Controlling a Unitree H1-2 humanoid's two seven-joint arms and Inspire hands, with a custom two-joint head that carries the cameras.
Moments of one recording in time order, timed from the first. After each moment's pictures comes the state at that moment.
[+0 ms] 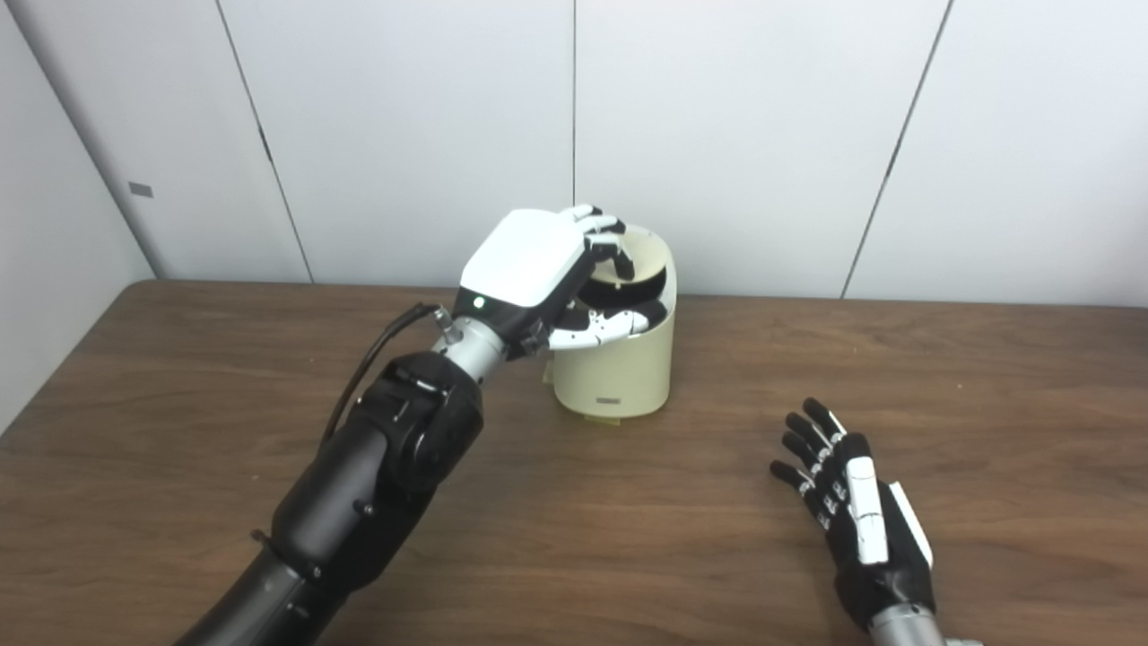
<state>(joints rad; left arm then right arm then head) -0.57 0.31 -0.41 -0.10 0.92 0.10 -0.21 0.06 0.00 -0.02 -0.20 0.11 0.15 0.05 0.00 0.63</state>
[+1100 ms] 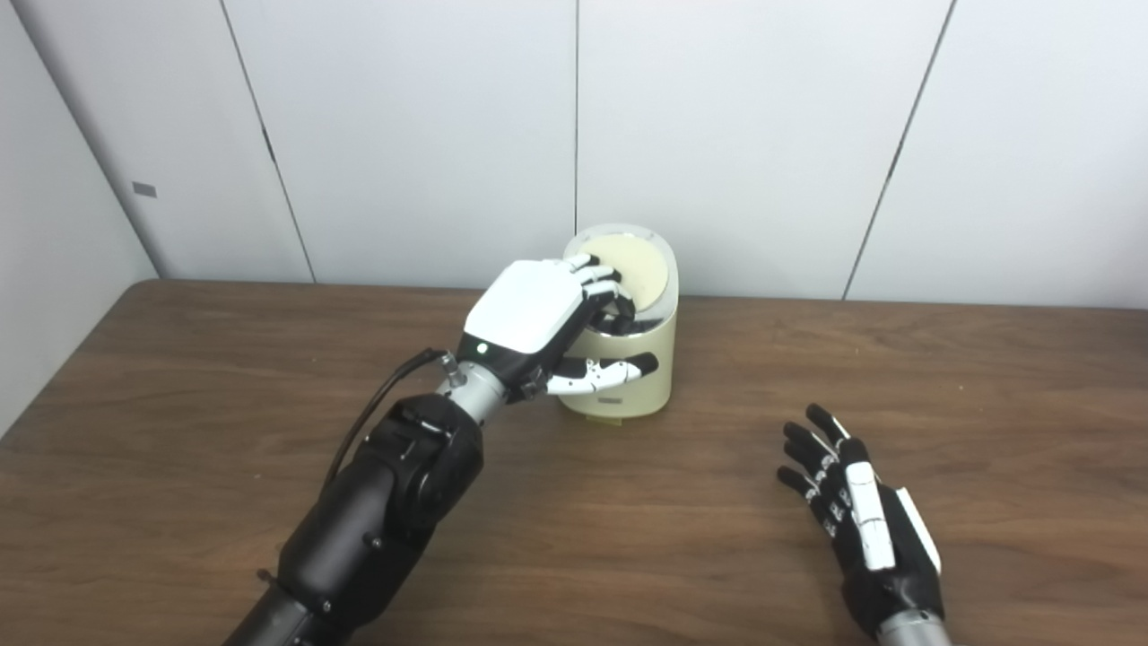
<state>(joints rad) -0.51 0.28 -0.40 -0.03 0.97 0.05 -0.20 0.07 -0.01 -0.02 -0.23 0.13 0.19 0.05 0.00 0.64</state>
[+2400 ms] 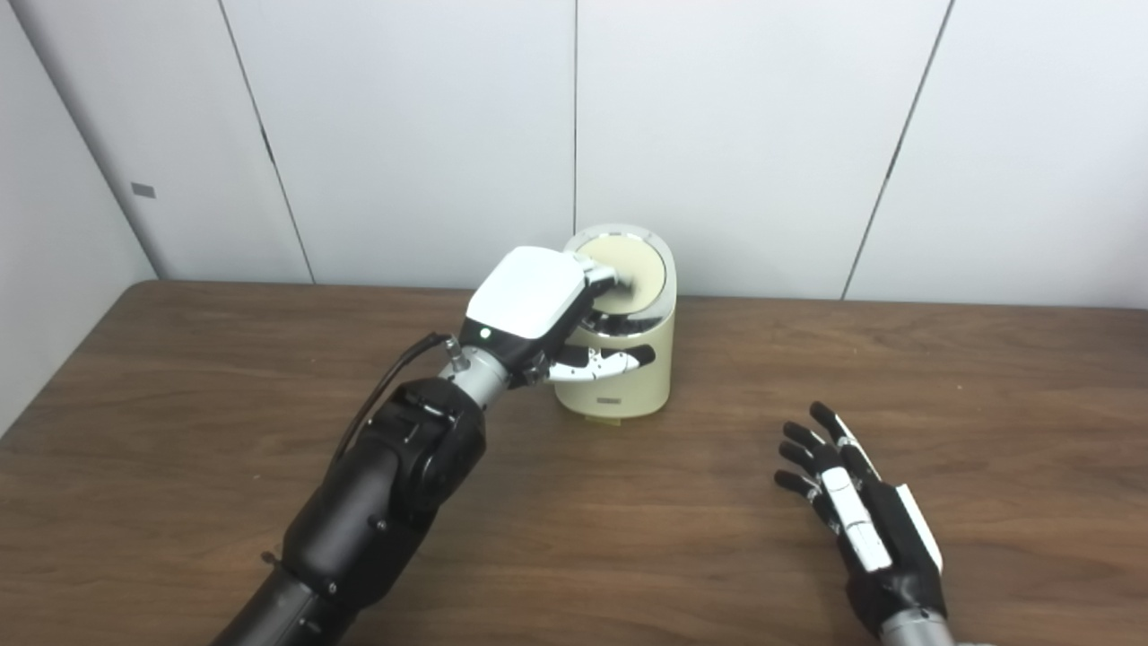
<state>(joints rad) -0.54 0.28 -0.40 -0.01 0.98 0.06 -0.22 0.08 -0.02 -0.01 -0.25 0.06 0.19 0.04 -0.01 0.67</state>
